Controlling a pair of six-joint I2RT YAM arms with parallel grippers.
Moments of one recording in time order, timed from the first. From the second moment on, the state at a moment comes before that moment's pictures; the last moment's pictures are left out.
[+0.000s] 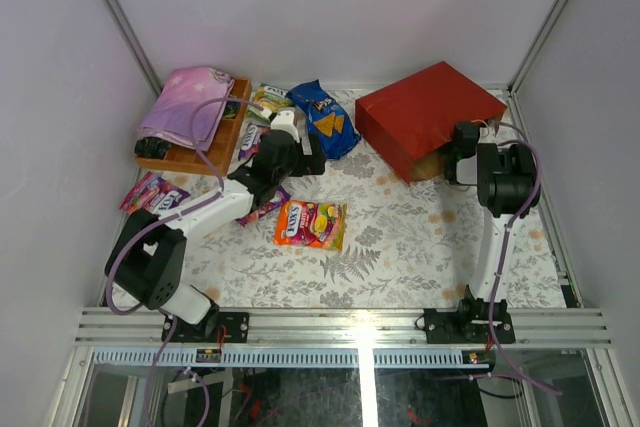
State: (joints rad) left arm -0.55 1.53 0.95 0.11 -0.15 -0.45; right arm -0.03 2.21 1.10 0.81 0.07 1.15
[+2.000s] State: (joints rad) left arm -0.54 1.45 0.93 0.10 -0.09 -0.53; right arm 0.53 0.81 0.47 -0.03 0.06 0.76
